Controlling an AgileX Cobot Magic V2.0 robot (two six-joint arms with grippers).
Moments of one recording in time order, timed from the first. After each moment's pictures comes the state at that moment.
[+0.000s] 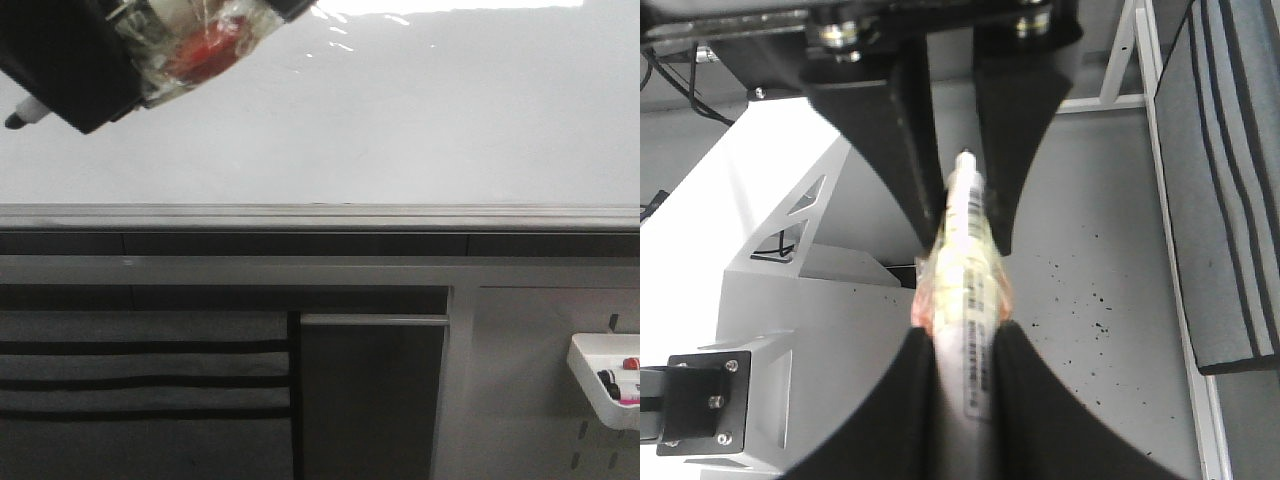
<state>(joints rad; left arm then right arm) -0.66 1.26 -1.14 -0.53 1.20 1.03 0.69 1.36 -1.28 0.66 1.13 -1.03</state>
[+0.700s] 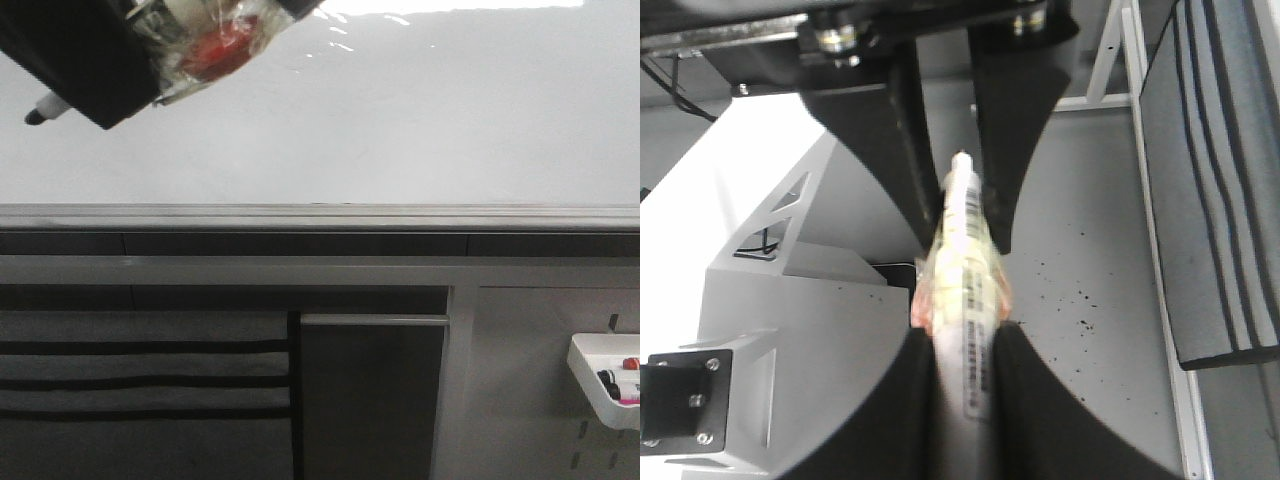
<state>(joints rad) -0.66 1.26 -1.14 -0.51 1.15 0.96 0.68 1.36 -1.29 0.64 1.12 -1.03</state>
